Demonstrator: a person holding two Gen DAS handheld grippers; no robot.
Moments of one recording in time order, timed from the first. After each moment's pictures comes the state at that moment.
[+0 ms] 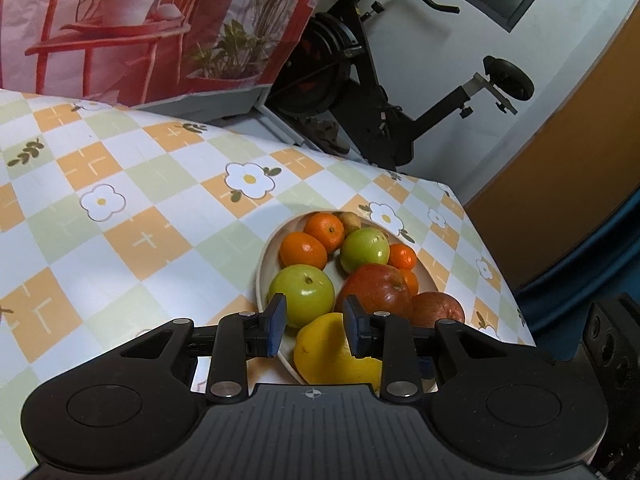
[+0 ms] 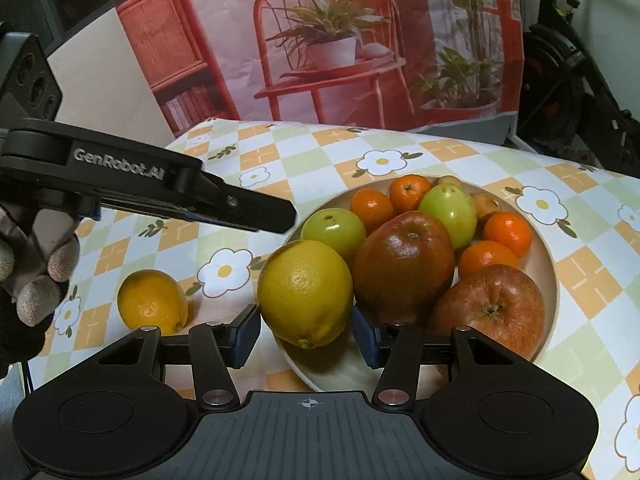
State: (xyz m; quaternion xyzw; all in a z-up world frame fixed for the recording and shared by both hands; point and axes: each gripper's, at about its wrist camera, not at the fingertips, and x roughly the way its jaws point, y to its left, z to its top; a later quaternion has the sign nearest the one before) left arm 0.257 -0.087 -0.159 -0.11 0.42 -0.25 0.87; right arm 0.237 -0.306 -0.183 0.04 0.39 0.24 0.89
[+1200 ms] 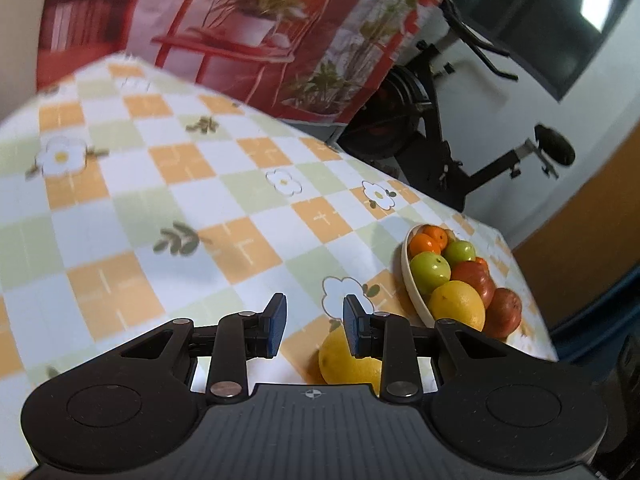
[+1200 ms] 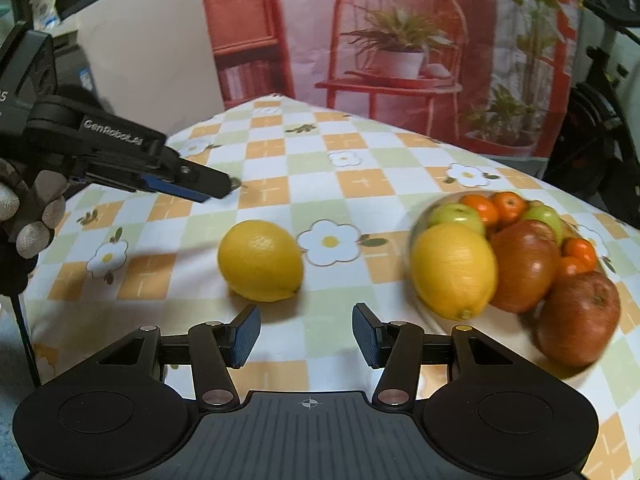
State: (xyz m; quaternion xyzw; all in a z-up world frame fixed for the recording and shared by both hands) left arm 0.193 0.041 -0.172 -0.18 0.39 -0.17 0.89; right arm 0.175 -0.213 -0.180 -0.06 0.36 0.27 0.89
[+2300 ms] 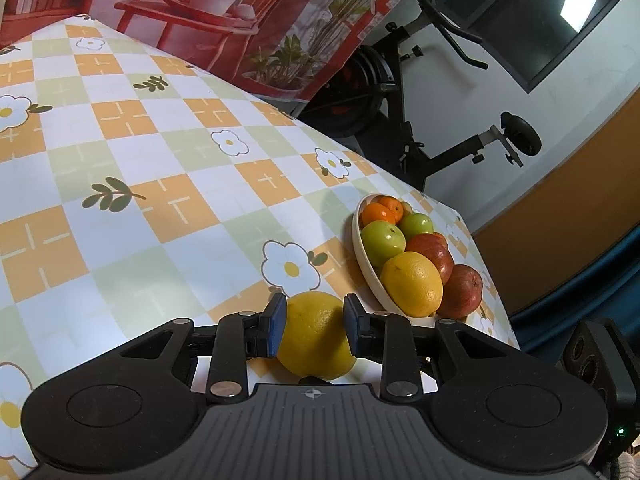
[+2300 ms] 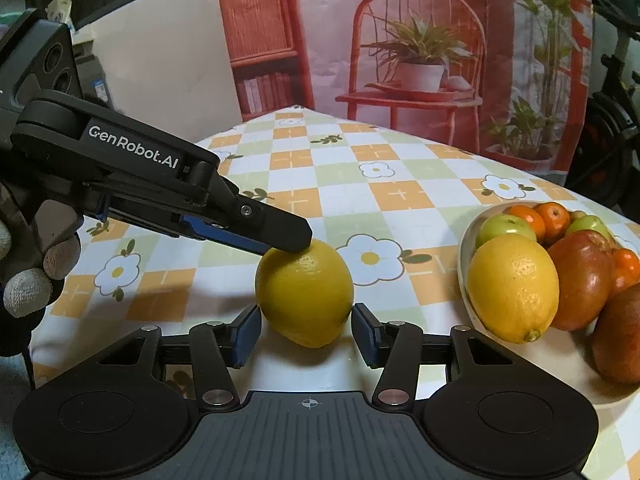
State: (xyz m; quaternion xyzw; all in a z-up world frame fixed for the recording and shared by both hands) left arm 0.192 0.019 -0.191 -0.21 0.40 -0.23 0.86; right arm 0.183 -0.191 -0.199 -0.04 0.33 0.30 0.89
